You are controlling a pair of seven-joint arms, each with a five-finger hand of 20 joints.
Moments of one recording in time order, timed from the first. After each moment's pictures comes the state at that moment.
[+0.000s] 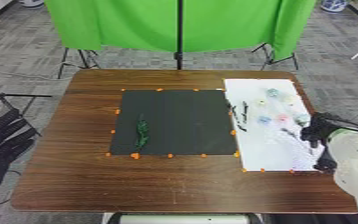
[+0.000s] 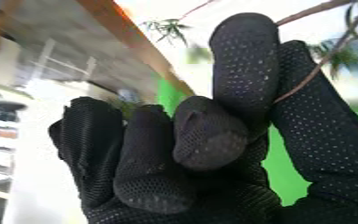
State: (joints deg) left arm 146.6 -64.4 -122.5 -130.4 41.3 2.1 9.0; right arm -102.9 -45.4 93.2 -119.6 -122.7 -32.2 41.8
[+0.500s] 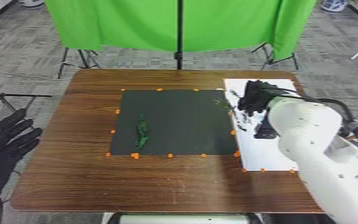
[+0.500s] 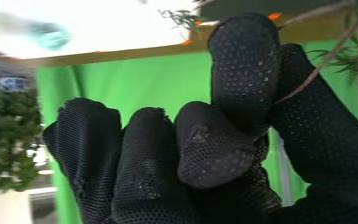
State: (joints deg) left arm 144.7 -63.9 -121.0 -129.8 41.4 2.0 7.3; right arm -77.2 -58.4 69.4 -113.6 -127.3 -35.8 36.2
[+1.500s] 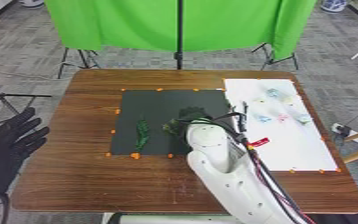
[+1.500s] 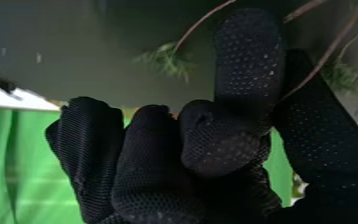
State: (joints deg) left arm 142.9 -62.8 -119.7 -129.1 41.5 1.6 5.5; right arm -72.4 -79.3 49.5 -96.0 -146.9 -37.7 38.1
